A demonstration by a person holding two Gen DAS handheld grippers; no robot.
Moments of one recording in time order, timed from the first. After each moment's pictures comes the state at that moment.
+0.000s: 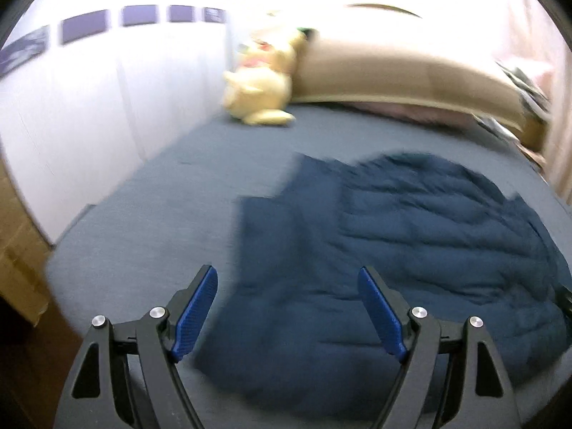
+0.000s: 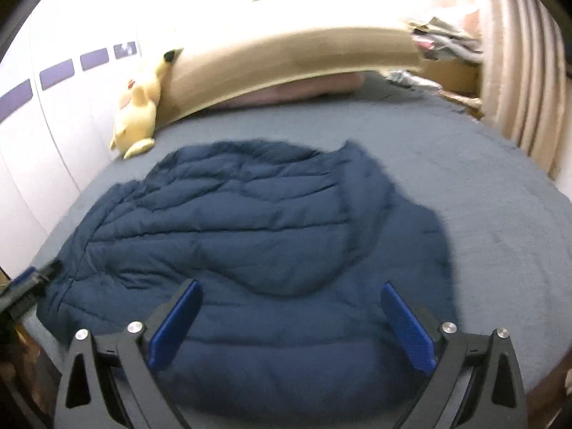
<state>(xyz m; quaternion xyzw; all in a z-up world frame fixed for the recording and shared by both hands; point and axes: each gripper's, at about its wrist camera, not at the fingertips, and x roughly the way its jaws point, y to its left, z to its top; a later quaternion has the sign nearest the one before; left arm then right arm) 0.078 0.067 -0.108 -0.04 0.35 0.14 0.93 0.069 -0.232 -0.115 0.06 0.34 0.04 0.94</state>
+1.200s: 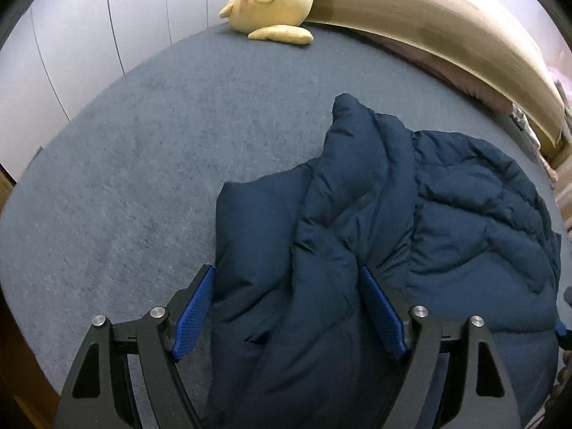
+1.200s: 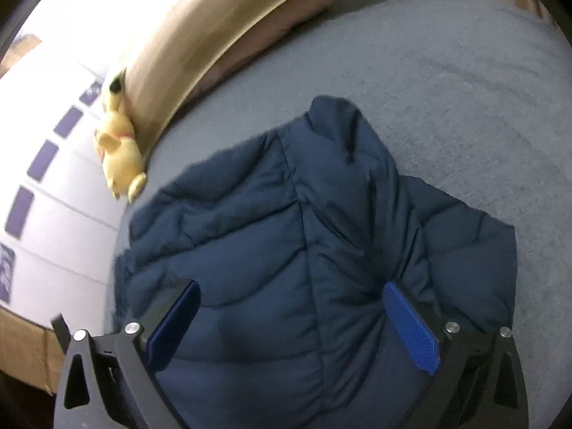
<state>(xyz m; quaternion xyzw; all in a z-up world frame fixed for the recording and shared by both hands) 0.215 0.113 -0.173 -0.14 0.50 0.11 0.85 0.227 -0.287 -0.160 0.25 0.47 0.13 0.84</state>
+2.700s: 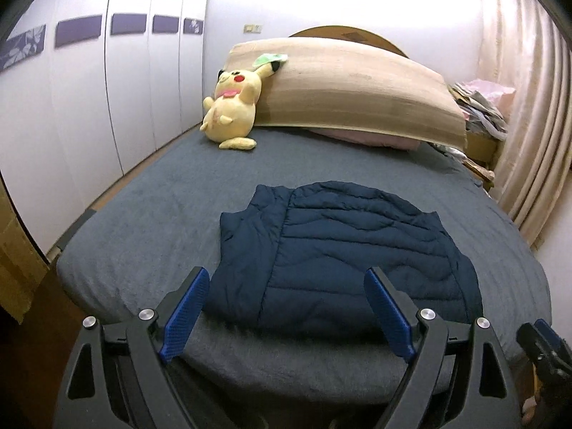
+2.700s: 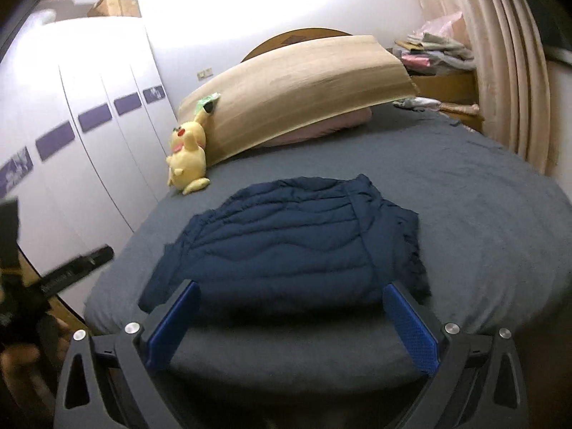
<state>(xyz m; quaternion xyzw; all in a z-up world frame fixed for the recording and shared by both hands) -0.006 0.024 -0.014 -0.07 0.33 0.05 0.94 -0.091 -0.224 -0.040 0.11 0.28 0.09 0.95</state>
